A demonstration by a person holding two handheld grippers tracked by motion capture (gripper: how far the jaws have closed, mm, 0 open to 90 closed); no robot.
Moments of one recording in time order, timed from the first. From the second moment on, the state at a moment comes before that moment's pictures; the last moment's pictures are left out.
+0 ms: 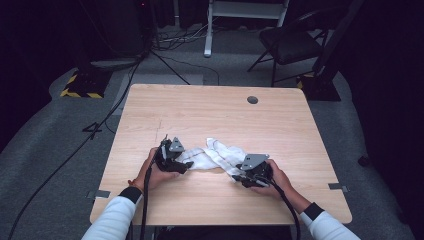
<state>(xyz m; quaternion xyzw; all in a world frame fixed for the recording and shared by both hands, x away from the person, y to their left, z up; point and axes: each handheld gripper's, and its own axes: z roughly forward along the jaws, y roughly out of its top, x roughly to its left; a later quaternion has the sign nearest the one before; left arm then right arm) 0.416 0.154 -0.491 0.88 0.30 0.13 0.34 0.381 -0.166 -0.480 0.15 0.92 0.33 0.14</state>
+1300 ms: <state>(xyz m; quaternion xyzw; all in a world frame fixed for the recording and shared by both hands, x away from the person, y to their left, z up) 0.427 0.151 -0.493 0.88 0.31 0.09 0.35 0.394 -0.168 -0.485 0.17 0.92 0.34 0.13</state>
